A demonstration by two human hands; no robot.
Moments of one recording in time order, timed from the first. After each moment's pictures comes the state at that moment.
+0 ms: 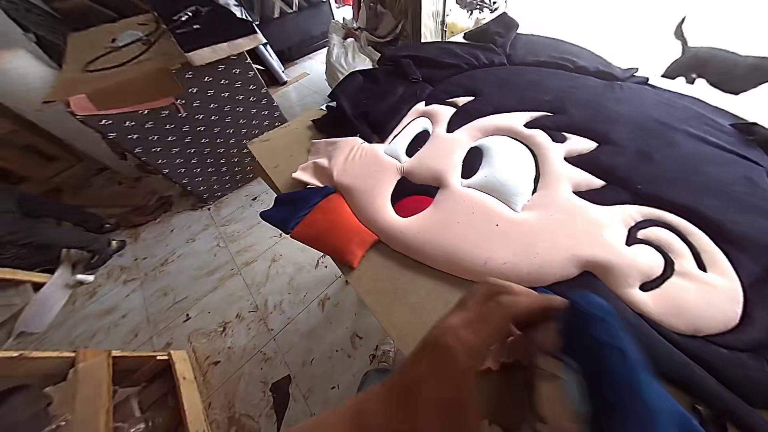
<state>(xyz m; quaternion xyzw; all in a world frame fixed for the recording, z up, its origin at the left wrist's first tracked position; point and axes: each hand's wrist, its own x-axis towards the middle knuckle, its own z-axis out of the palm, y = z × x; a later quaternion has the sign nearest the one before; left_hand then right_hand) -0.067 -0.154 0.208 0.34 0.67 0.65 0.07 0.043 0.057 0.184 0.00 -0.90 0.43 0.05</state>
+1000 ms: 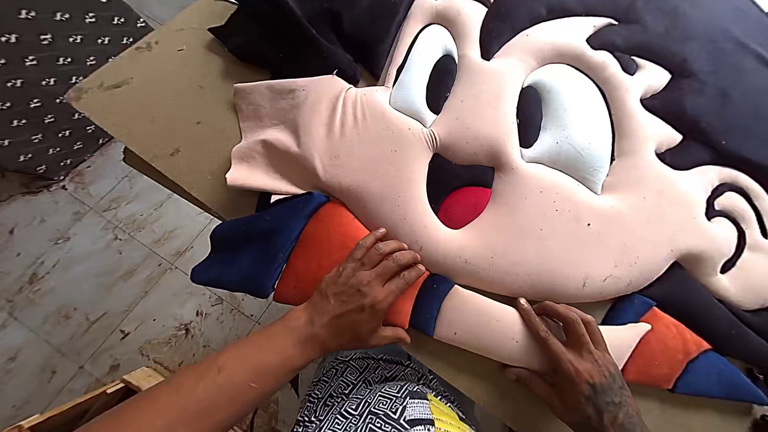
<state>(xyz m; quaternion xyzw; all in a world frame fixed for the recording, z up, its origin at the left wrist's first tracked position) -0.311 -0.387 0.008 0.53 0.83 0.17 0.00 -0.110 -0.046 0.020 0.06 -0.99 0.10 0.02</state>
